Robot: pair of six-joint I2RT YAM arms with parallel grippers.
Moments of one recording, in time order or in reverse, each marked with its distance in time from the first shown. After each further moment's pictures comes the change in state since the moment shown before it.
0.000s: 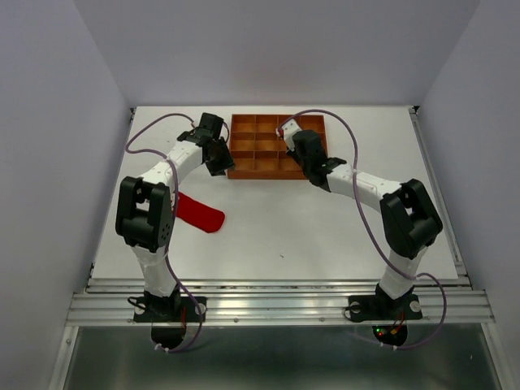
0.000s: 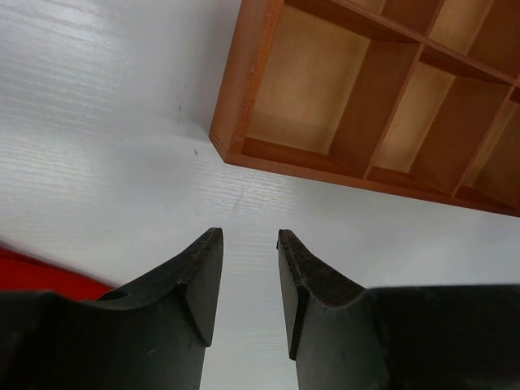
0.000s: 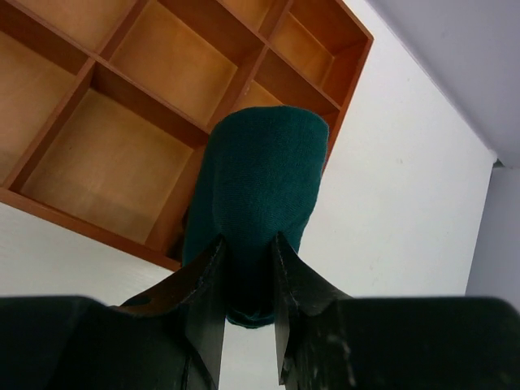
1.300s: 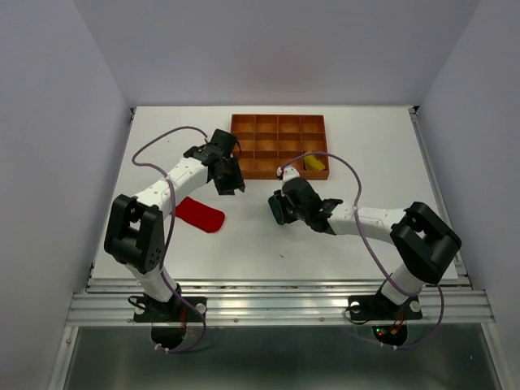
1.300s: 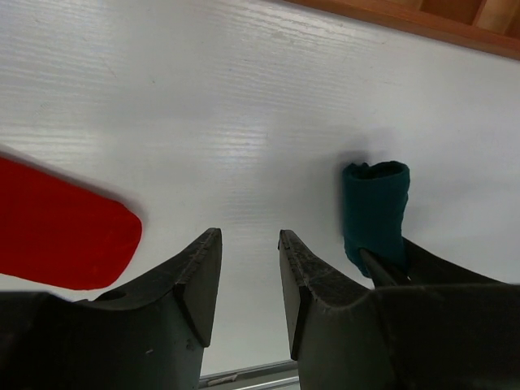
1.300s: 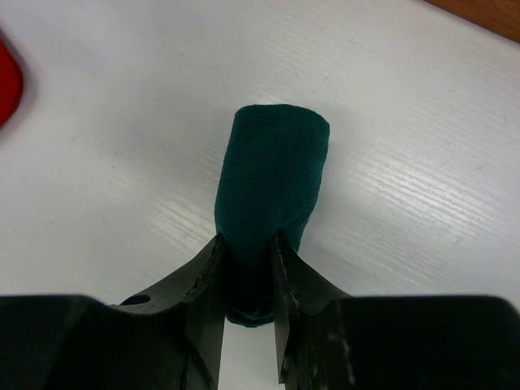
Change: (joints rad) left arm -0.143 -0.179 -0.166 -0.068 0.016 -0.017; right arm 0.249 -0.181 -0.385 0.051 -0.321 0.729
